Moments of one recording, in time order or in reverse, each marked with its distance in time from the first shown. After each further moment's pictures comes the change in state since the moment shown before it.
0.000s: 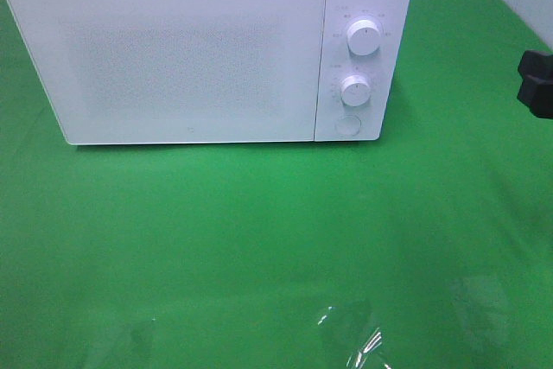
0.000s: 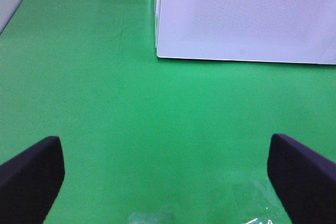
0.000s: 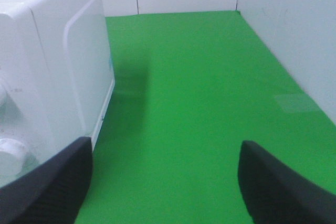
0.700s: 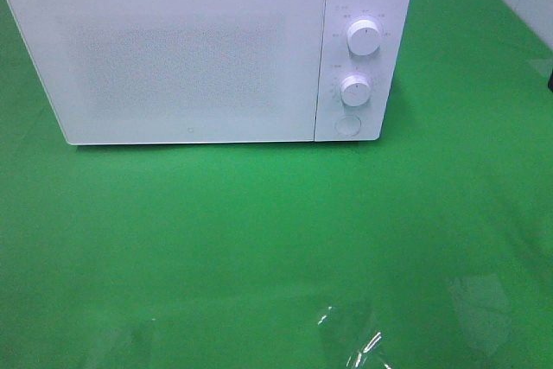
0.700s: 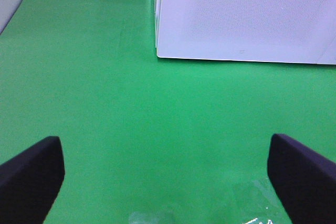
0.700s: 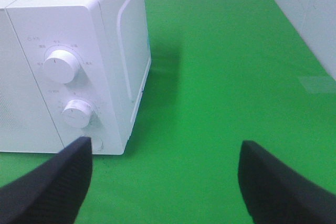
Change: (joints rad) left arm 0.000 0.000 0.000 0.000 0.000 0.000; right arm 0.000 -0.444 0.000 -0.240 0.538 0.217
